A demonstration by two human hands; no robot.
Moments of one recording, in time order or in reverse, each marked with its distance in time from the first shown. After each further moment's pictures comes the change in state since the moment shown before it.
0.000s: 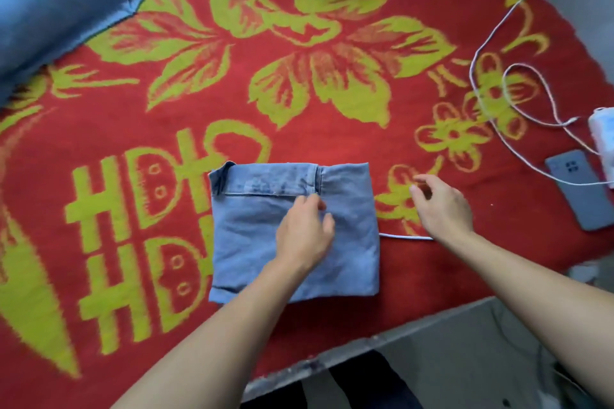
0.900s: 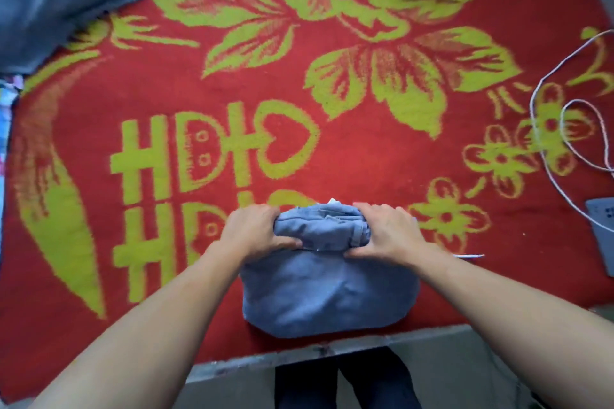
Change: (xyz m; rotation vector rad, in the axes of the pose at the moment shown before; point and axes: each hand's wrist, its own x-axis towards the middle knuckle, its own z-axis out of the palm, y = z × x) left_hand -0.004 -0.143 -0.077 0.484 -0.180 0.118; right_hand -0.044 -0.112 0.055 -0.554 -0.509 -0.587
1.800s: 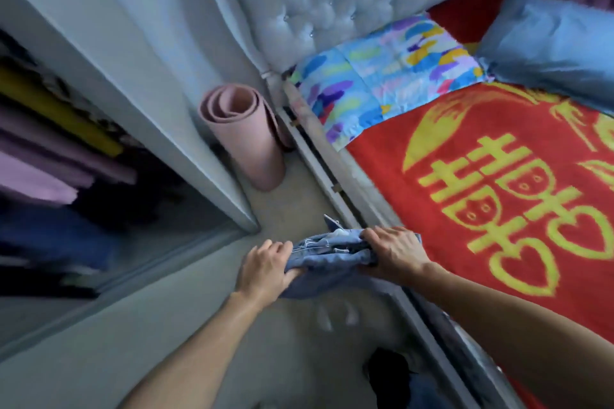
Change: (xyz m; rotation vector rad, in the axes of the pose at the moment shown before) left_hand -0.631 0.146 0.225 -0.162 0.724 -1.143; right_hand -0.334 -0.350 0.072 -0.414 0.189 -1.480
